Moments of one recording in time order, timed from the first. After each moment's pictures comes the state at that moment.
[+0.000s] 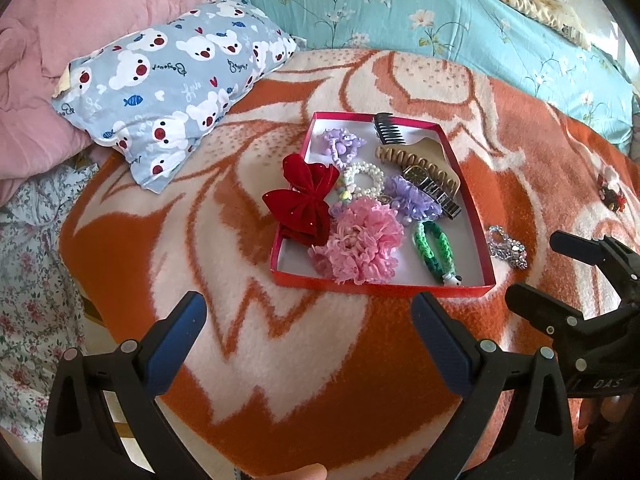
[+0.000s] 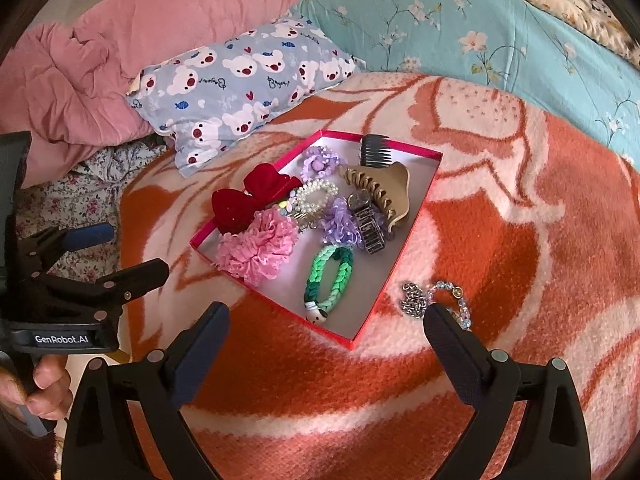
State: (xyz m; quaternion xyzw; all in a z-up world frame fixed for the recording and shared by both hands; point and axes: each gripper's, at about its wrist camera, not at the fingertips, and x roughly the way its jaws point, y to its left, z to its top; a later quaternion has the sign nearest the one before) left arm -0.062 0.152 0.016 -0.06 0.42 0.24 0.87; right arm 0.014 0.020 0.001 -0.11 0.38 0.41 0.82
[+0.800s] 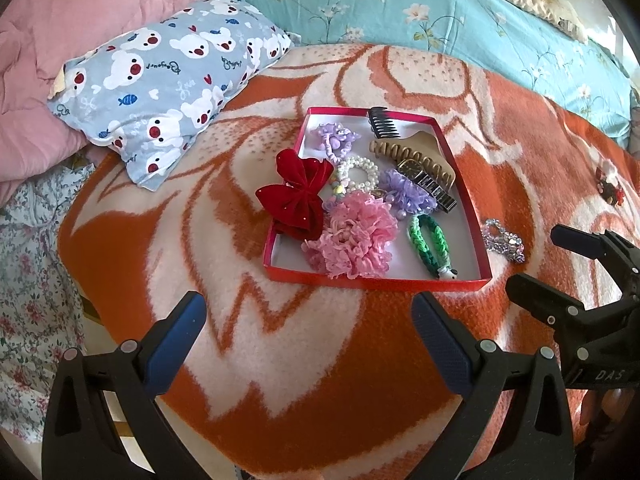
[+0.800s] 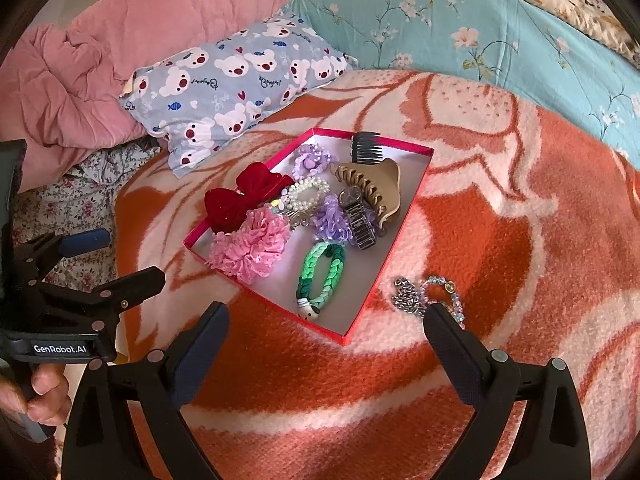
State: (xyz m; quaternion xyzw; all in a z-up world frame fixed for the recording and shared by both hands) left arm -0.059 0.147 0.014 -0.06 0.43 0.23 0.87; right arm 0.015 0.016 0.001 -0.11 0.38 0.40 0.83
